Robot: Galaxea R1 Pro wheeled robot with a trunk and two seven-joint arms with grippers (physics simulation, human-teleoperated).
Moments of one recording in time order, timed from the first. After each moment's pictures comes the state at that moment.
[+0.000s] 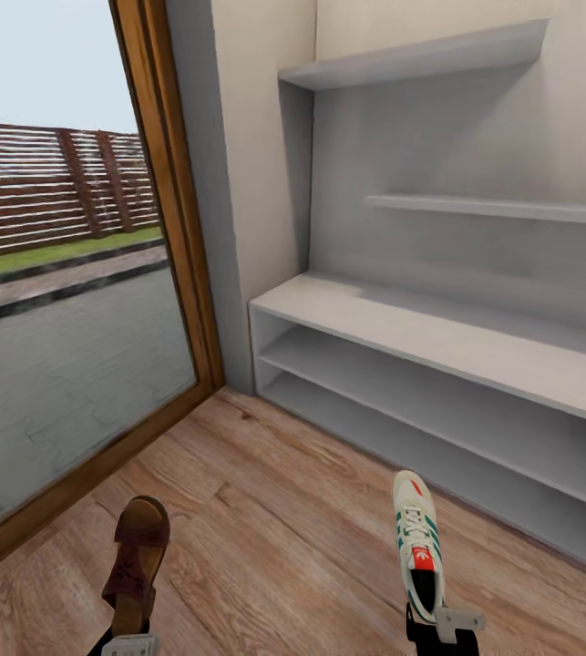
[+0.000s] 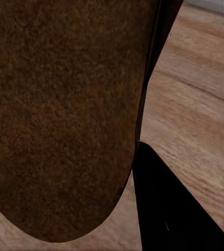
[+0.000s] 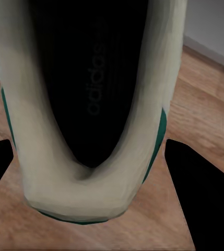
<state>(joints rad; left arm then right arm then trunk) 0.02 0.04 0.07 -0.80 0.04 -0.45 -0.05 -0.32 -0.01 0.02 -0.24 0.07 -0.52 -0.27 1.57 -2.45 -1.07</state>
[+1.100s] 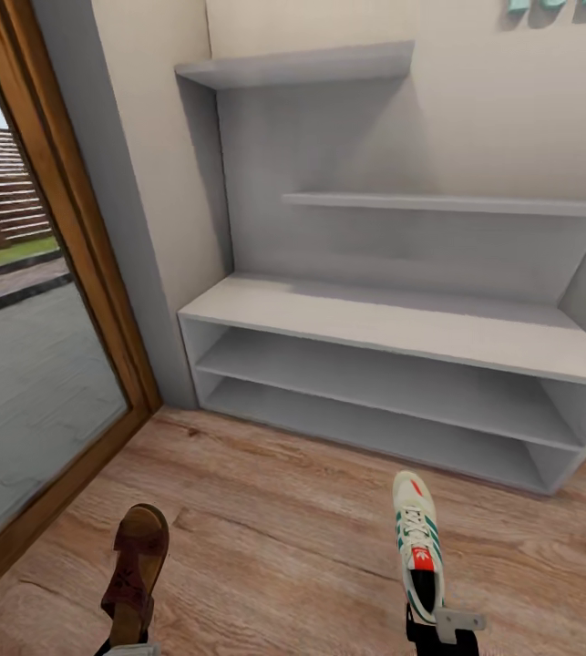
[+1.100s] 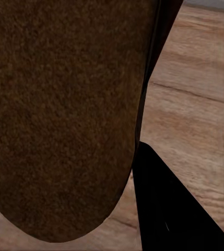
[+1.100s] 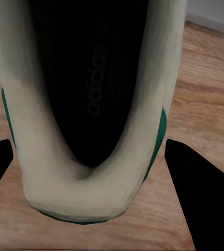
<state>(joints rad) 0.02 0.04 0.07 -0.76 0.04 -0.45 -0.05 -0.32 -0.01 0.02 -0.24 0.07 -0.52 -0.27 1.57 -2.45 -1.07</state>
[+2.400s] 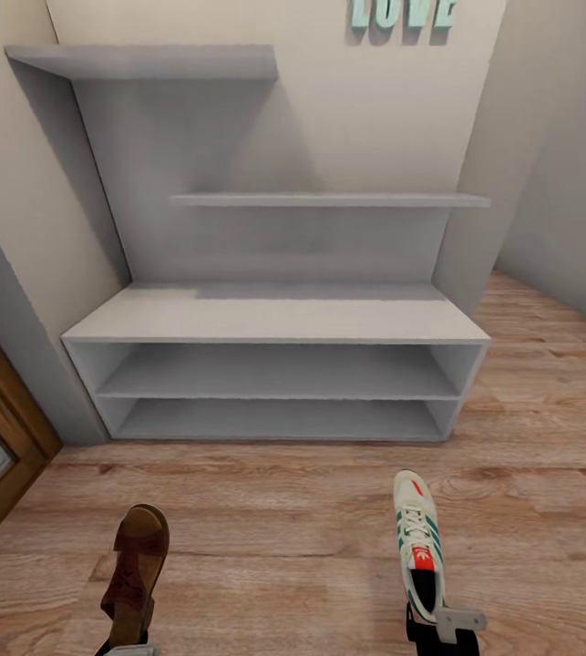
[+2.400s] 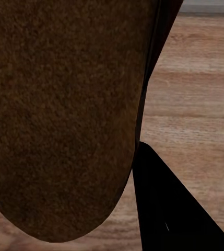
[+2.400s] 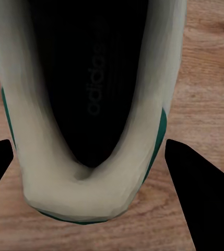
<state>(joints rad) 0.02 0.04 0.07 -0.76 0.04 -0.45 -0.05 -0.32 -0.01 0.02 -0.24 0.07 -0.52 -0.27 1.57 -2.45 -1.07</state>
